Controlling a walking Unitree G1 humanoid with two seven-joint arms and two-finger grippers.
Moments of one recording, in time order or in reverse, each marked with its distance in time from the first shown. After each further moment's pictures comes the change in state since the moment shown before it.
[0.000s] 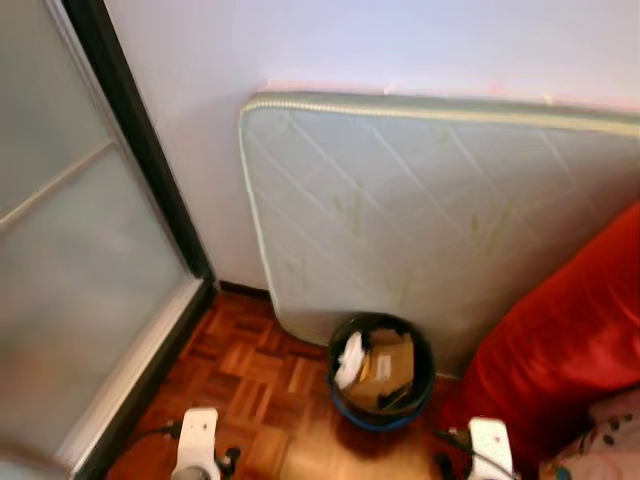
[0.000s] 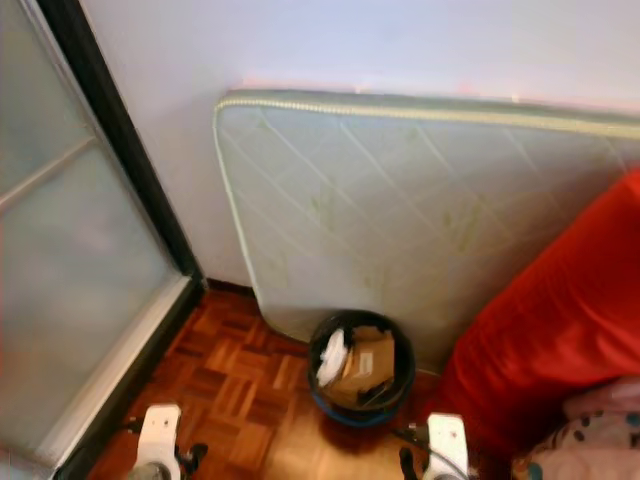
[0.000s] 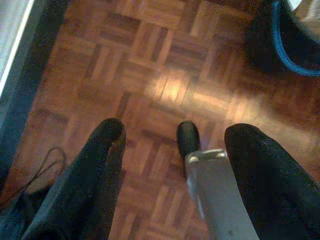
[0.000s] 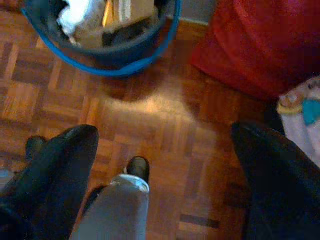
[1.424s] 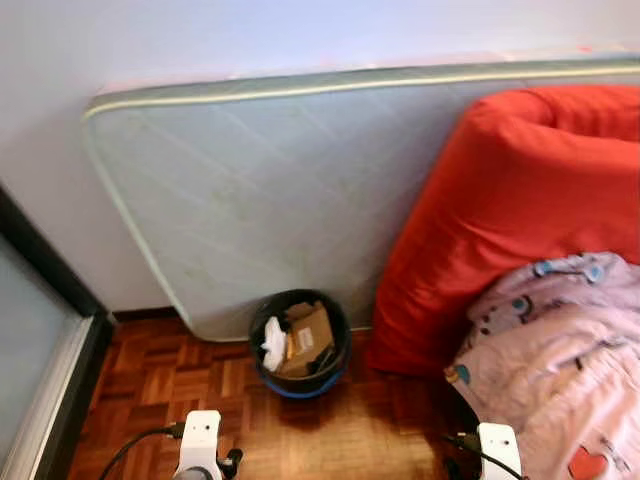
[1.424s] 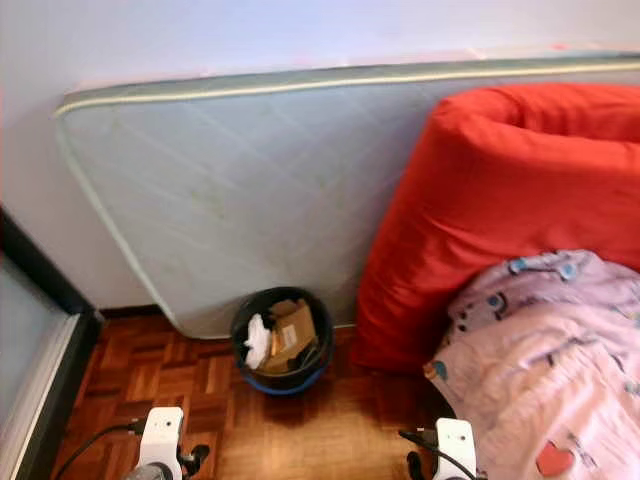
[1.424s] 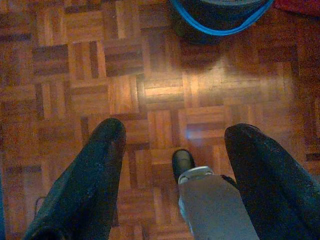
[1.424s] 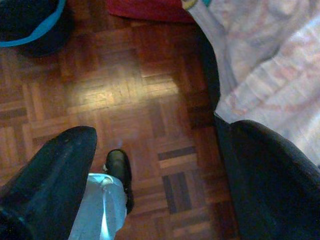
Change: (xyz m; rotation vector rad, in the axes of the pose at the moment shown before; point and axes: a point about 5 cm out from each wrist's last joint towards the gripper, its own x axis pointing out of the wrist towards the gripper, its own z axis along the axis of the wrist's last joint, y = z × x) left arm 0.001 0.000 0.003 0.023 -0.004 -0.004; right arm 0.000 -0.006 0.000 0.003 0.011 0.007
